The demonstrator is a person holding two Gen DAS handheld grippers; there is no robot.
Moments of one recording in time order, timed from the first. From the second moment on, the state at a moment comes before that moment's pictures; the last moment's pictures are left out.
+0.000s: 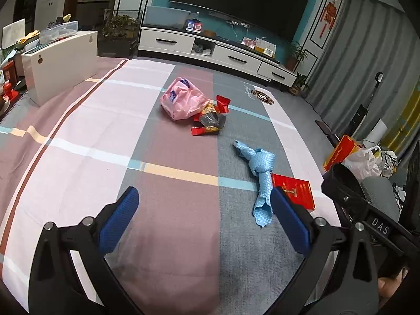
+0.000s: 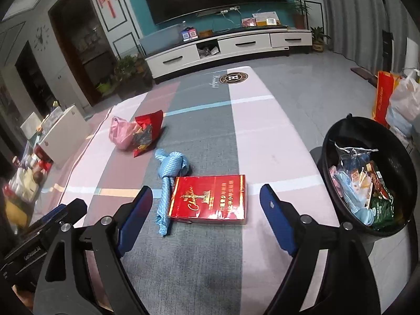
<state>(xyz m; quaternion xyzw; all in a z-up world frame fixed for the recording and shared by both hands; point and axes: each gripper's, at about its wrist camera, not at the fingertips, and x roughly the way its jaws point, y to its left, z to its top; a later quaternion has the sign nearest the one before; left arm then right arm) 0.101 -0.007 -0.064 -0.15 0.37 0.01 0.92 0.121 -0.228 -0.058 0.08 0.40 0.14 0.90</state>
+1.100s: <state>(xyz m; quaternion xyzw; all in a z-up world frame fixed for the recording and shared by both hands) 0.122 0.009 -0.066 -0.18 0.37 0.01 0.91 0.128 -0.202 -0.080 0.01 0.42 0.11 0.90</state>
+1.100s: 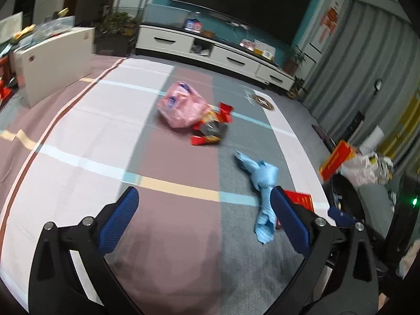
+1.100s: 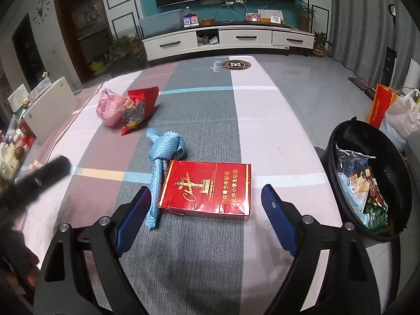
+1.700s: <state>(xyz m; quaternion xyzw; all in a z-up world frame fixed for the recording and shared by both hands) 0.130 0.009 -0.082 -0.20 0.39 0.00 0.90 0.155 -0.190 -0.108 0.00 0.47 0.09 0.88</state>
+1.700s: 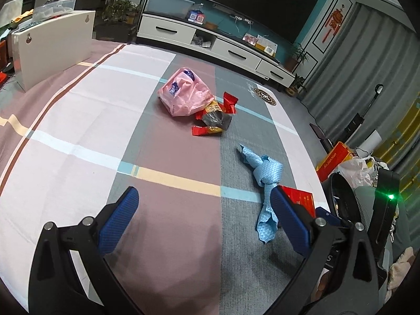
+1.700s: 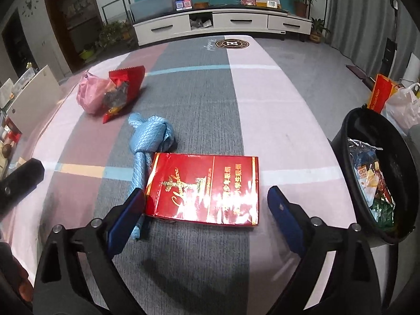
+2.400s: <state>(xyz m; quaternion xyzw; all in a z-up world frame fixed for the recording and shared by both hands) 0.137 -0.008 -0.089 -0.19 0.40 -0.02 0.90 0.161 -0.193 -0.112 0.02 0.48 0.11 0.87</state>
